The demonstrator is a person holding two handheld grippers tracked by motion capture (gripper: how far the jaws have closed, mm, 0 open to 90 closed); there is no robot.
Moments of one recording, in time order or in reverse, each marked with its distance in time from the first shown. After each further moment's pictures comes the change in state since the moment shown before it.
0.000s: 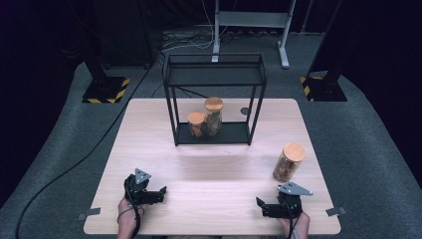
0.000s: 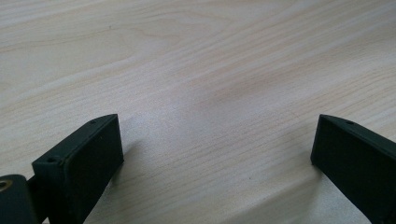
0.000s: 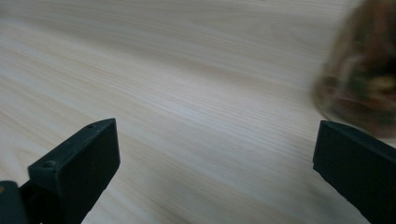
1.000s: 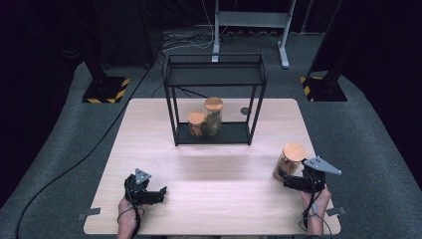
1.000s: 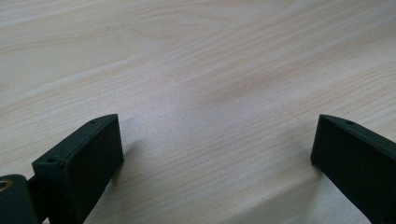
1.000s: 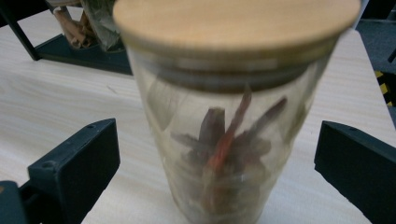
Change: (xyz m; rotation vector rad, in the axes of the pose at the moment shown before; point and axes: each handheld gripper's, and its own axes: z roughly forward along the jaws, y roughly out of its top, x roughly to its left) left arm 0.000 0.000 0.000 -0.003 -0.003 0.005; right arm -0.064 0.061 -0.016 -0.192 -0.110 0.016
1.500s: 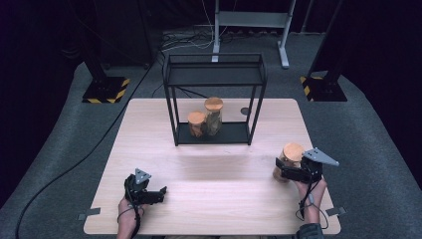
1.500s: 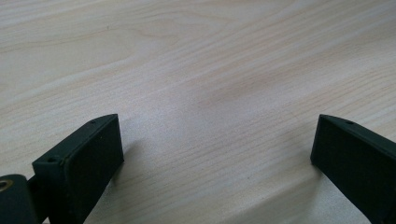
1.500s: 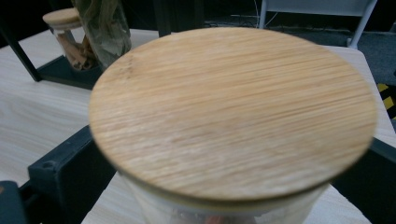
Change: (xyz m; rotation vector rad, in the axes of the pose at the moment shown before) left arm 0.000 0.000 0.000 0.002 -0.002 -0.001; right arm -0.004 0.016 0.015 -0.048 0.017 0.012
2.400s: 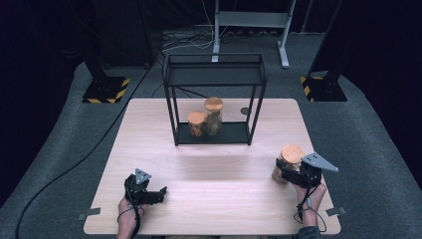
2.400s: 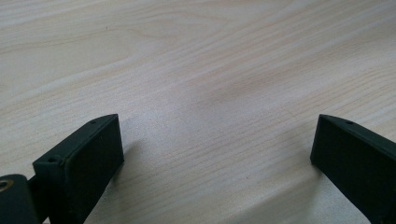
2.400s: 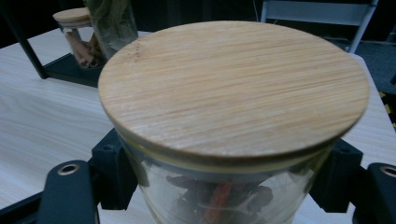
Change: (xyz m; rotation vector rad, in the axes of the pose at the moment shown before) left arm 0.000 0.000 0.000 -0.001 -0.001 0.004; right arm 0.011 -0.008 -0.008 -0.023 0.001 -0.029
